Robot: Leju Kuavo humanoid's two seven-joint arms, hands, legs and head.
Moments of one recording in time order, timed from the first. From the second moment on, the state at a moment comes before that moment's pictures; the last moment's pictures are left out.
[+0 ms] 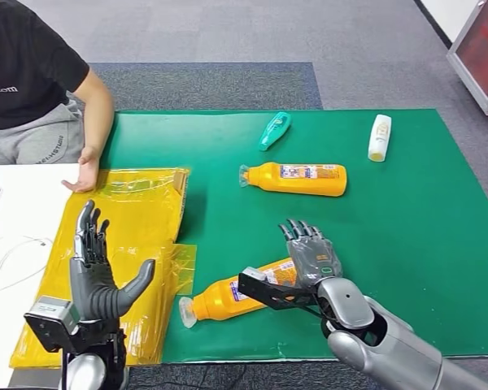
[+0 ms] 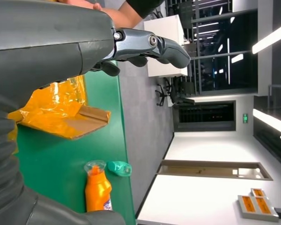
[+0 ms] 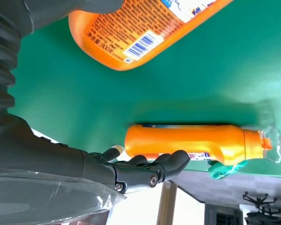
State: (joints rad) left arm 0.13 -0.04 -0.37 -1.77 0.05 0.34 -0.56; right arm -0.44 -0.34 1.02 -1.62 0.65 -0.04 0.59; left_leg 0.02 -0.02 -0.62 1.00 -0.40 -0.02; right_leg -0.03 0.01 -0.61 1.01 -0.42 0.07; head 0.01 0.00
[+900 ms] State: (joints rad) left arm 0.09 -0.03 -0.35 -1.73 0.03 0.33 -0.55; right arm -0.40 -0.37 1.01 -1.63 0.59 0.00 0.59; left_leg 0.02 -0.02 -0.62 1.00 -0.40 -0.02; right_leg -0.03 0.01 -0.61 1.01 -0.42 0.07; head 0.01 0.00
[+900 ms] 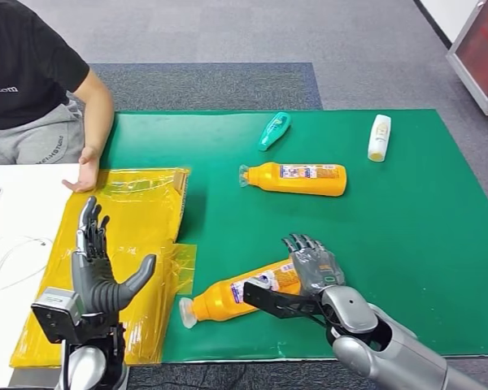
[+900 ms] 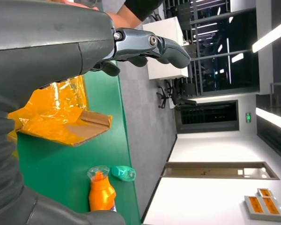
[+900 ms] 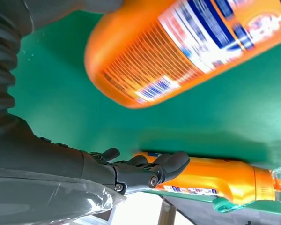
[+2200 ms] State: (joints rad) left arm 0.10 -0.02 -0.35 -1.71 0.05 0.37 -0.55; right arm -0.49 -0.37 1.09 -1.57 0.42 0.17 0.59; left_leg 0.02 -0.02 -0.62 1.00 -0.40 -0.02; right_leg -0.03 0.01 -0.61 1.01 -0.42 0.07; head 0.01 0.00
